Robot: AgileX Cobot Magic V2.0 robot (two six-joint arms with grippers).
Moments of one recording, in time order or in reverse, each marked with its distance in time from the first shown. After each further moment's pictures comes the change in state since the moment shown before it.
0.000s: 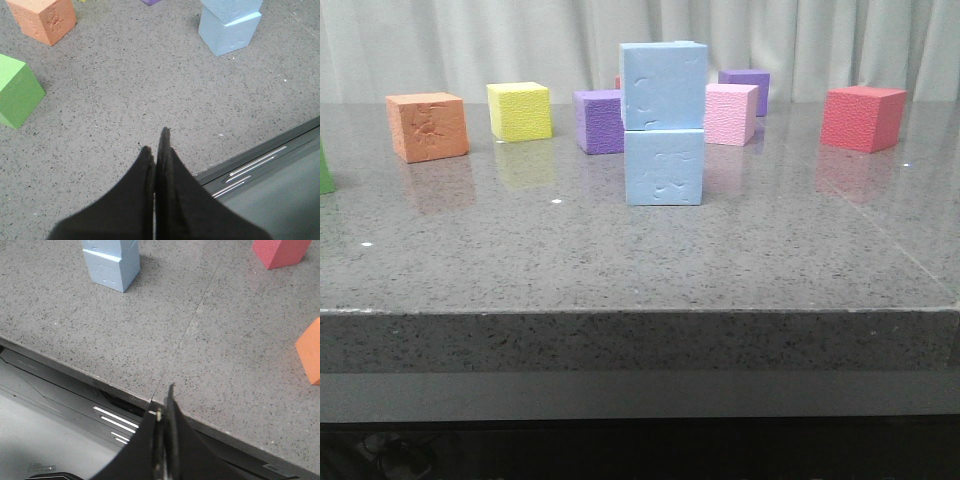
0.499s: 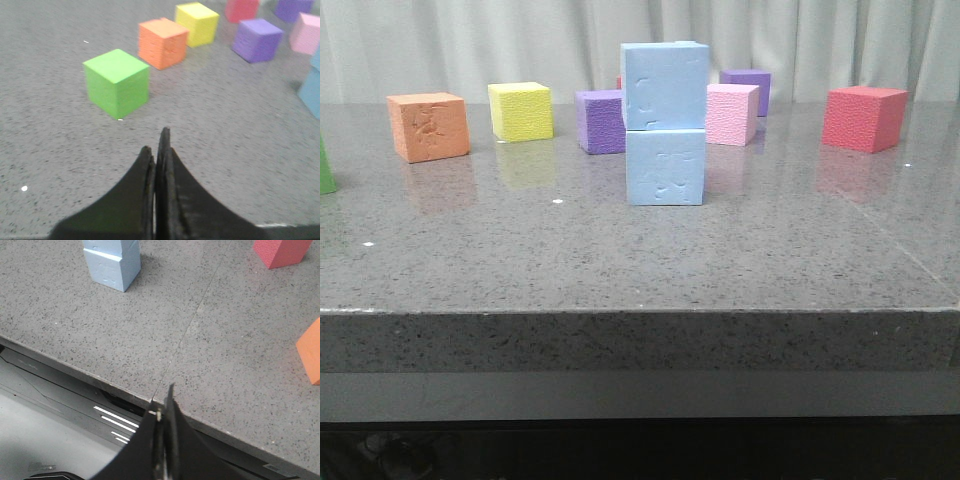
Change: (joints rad) left arm 0.414 -0.415 0.490 -0.071 -0.404 0.010; right arm 0.000 0.000 0.000 -0.001 0.002 0.000
